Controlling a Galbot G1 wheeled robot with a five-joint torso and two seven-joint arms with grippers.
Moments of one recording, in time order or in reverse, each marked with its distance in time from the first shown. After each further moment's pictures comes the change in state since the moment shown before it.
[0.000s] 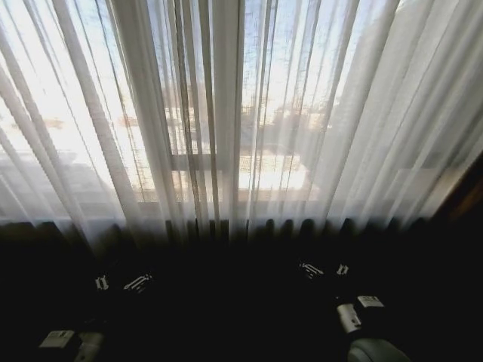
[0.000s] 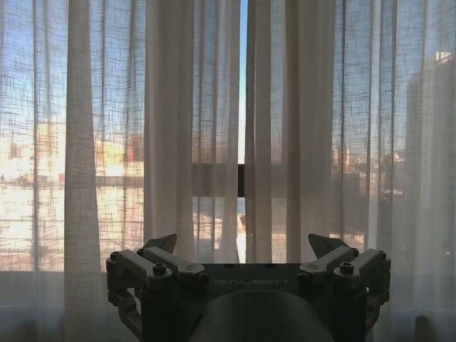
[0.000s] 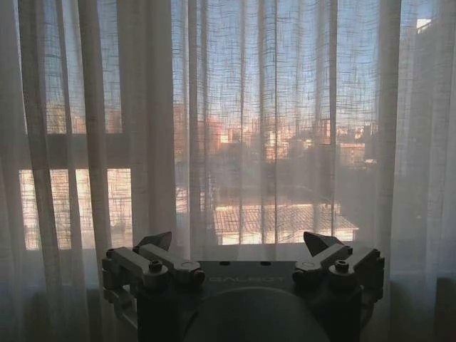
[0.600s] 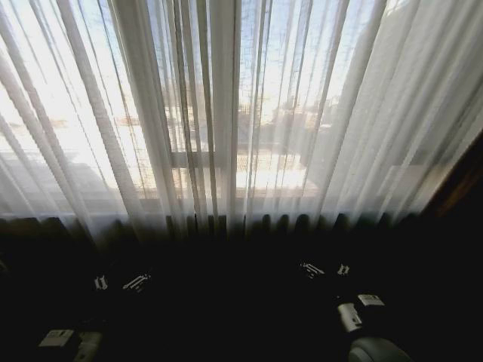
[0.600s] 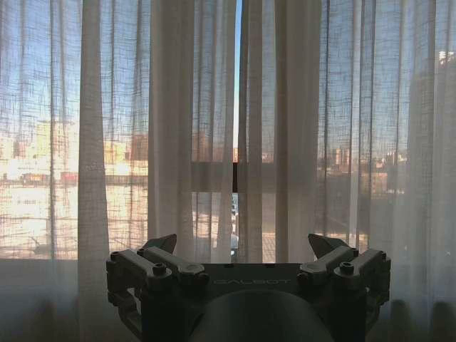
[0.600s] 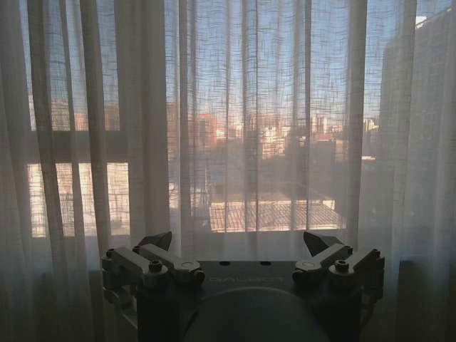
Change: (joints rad) left arm -0.002 0.003 -0.007 0.003 -0.003 0.002 -0.007; right arm 0.007 -0.002 0.003 0.012 0.008 -0.030 0.011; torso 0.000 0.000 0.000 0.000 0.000
